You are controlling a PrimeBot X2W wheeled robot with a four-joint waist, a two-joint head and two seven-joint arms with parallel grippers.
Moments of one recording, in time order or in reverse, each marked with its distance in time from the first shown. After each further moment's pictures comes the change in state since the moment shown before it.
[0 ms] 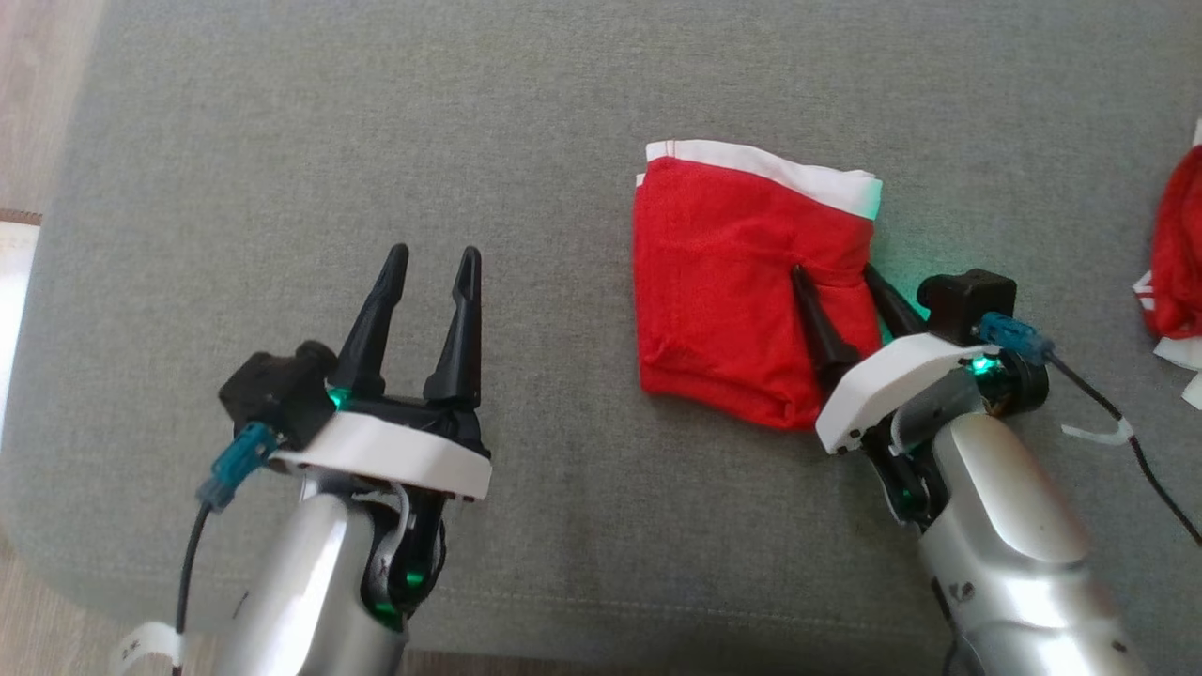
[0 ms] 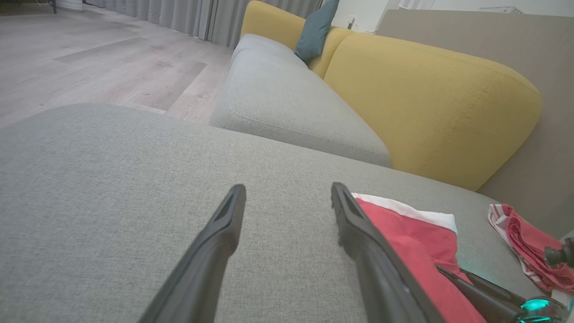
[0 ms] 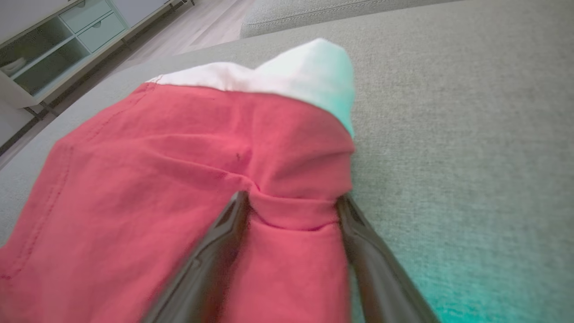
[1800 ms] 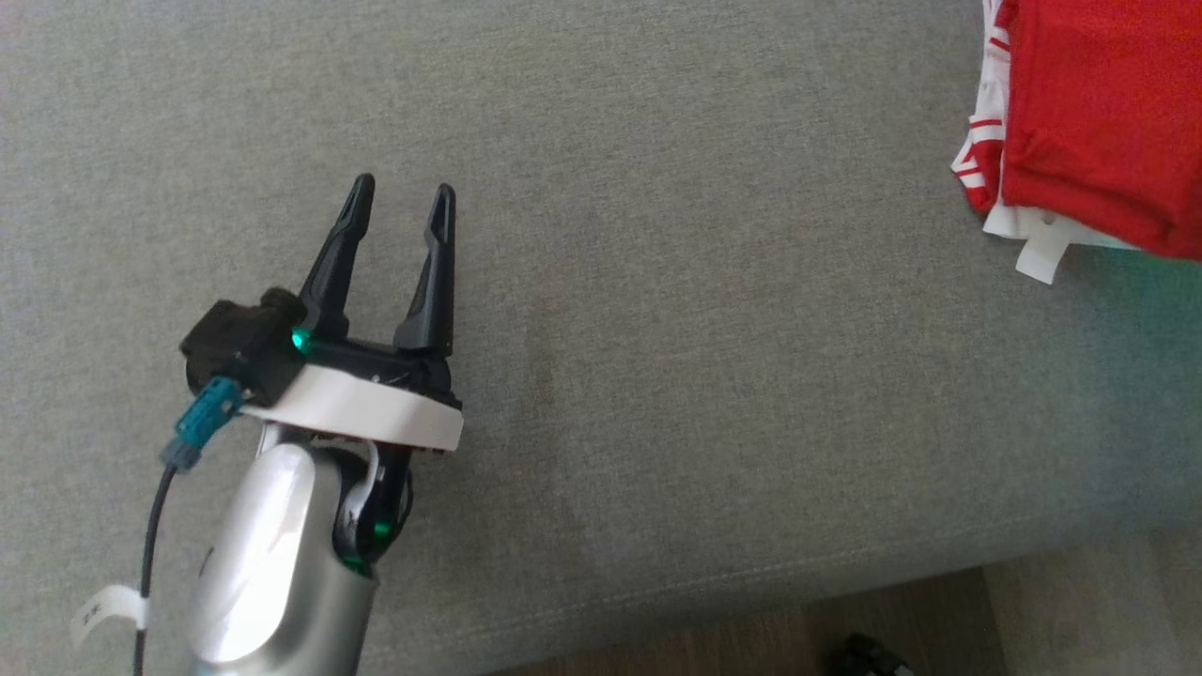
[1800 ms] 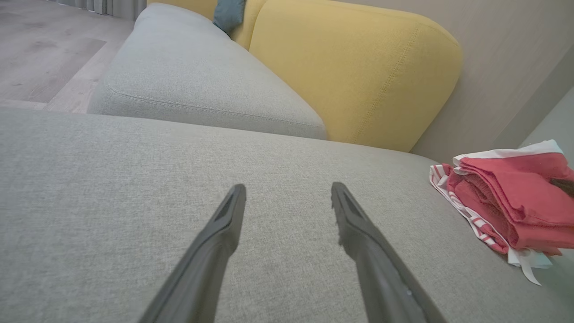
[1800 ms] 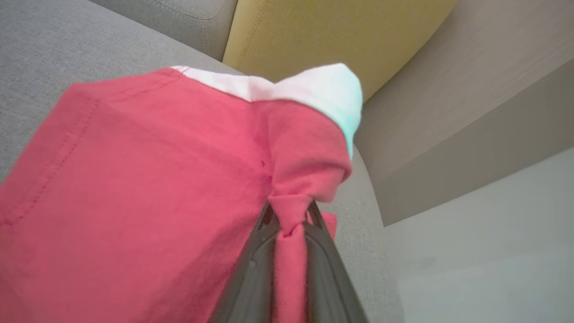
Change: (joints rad) left arm -0.079 0.000 0.075 0.001 0.109 -0.072 0.000; right arm -0.095 -0.439 -0.238 -0.263 -0.336 0.000 0.220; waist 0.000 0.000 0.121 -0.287
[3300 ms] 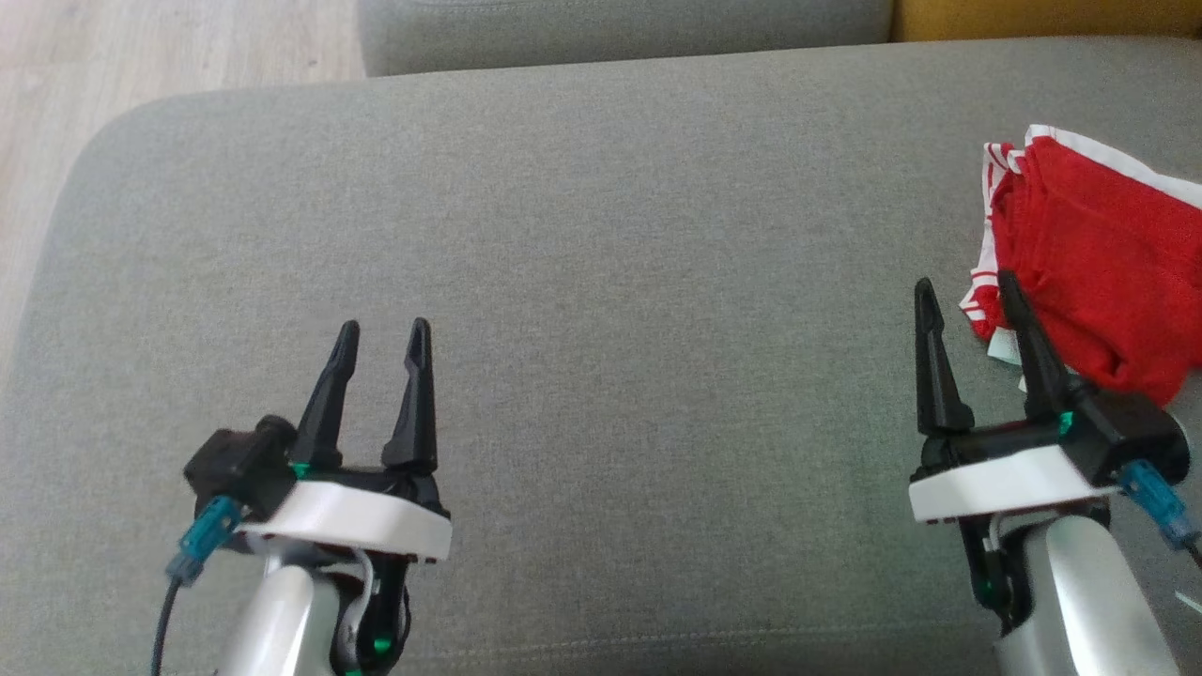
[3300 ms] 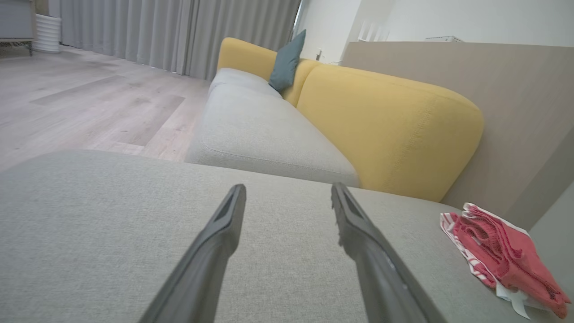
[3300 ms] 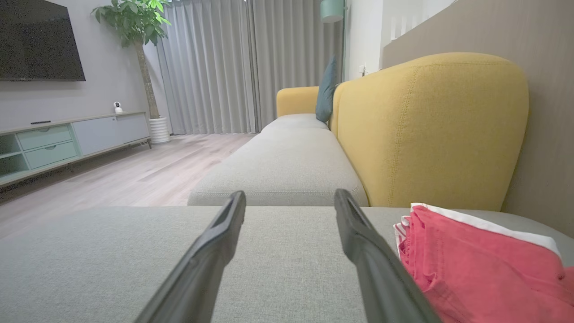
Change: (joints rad) left arm 0.217 0.001 0.011 -0.028 -0.067 0.073 0.000; right arm 0.418 0.443 0.042 -0.210 0.137 0.000 -0.419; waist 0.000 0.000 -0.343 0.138
